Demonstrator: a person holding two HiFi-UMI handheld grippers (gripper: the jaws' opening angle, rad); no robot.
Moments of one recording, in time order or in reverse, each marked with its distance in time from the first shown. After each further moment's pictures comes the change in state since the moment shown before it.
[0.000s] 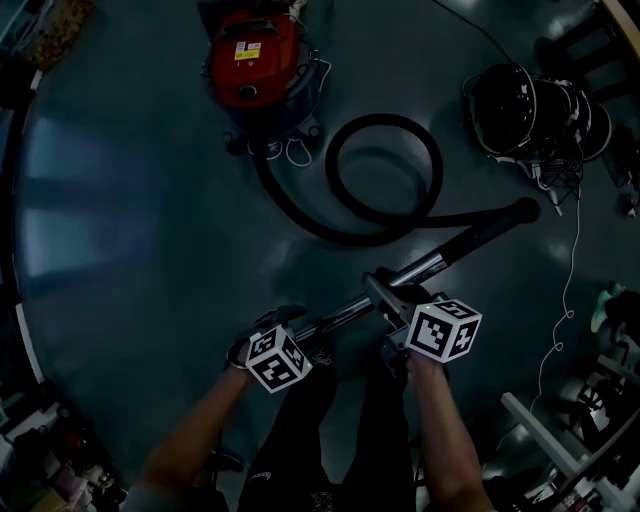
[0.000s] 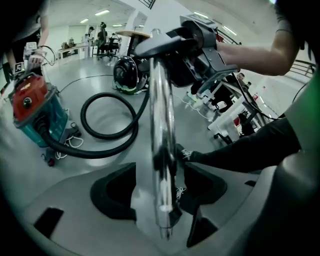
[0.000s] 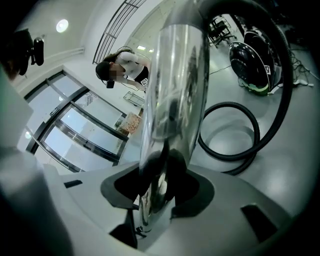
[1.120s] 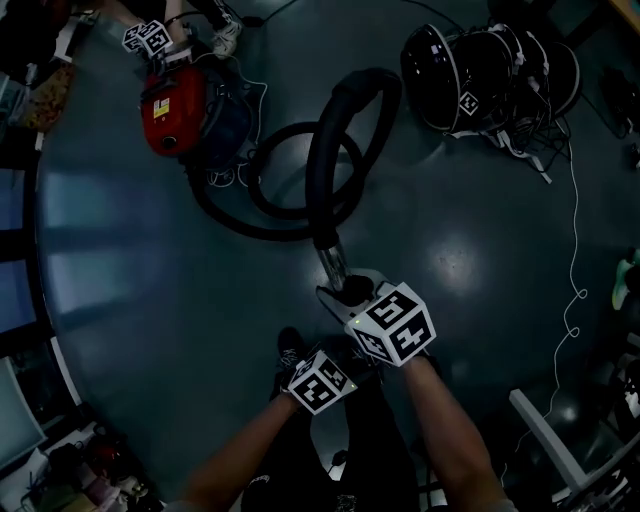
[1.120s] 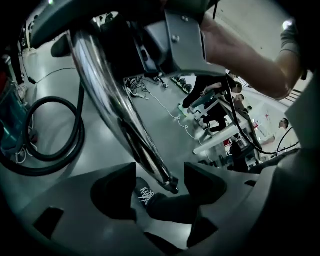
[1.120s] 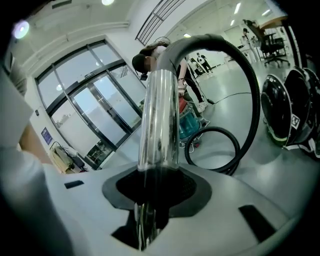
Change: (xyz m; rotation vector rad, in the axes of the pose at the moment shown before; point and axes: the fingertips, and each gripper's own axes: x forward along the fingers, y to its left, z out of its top) left arm 0.143 -0.175 0.214 -0.142 -0.047 -0.164; right arm -0.121 -0.080 0.042 -0.471 0.162 0.147
